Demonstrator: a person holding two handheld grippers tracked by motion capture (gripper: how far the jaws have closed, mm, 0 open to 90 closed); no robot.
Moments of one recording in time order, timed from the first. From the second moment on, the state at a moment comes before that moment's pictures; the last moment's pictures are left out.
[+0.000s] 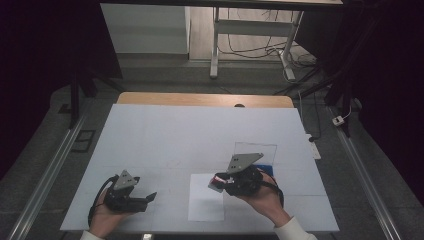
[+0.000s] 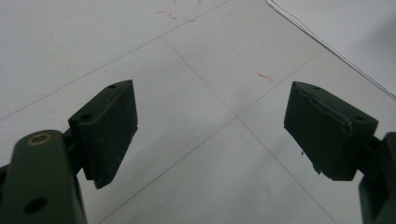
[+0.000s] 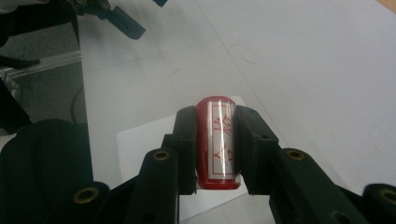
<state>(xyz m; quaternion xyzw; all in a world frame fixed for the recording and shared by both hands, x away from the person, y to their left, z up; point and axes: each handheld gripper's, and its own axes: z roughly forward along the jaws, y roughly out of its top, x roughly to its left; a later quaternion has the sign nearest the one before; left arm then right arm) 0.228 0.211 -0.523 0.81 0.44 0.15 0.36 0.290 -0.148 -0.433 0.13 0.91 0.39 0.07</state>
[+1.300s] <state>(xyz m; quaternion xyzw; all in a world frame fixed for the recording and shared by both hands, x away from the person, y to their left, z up) 0.229 0.211 -0.524 0.81 0.44 0.15 0.36 0.293 -0.103 -0.482 0.10 0.94 0.30 0.08</state>
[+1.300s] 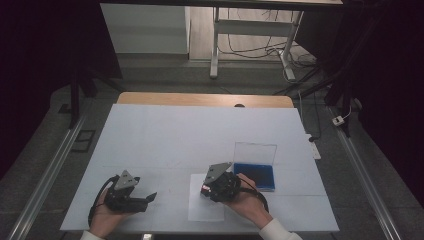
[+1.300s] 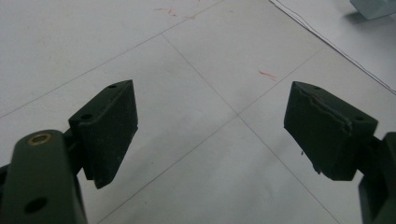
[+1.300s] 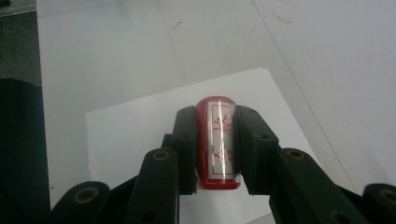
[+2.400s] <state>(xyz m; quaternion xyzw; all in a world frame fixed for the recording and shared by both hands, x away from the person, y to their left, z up) 0.229 0.212 -0.524 0.81 0.44 0.15 0.35 0.295 -0.098 -0.492 0.09 0.95 0.30 0.08</state>
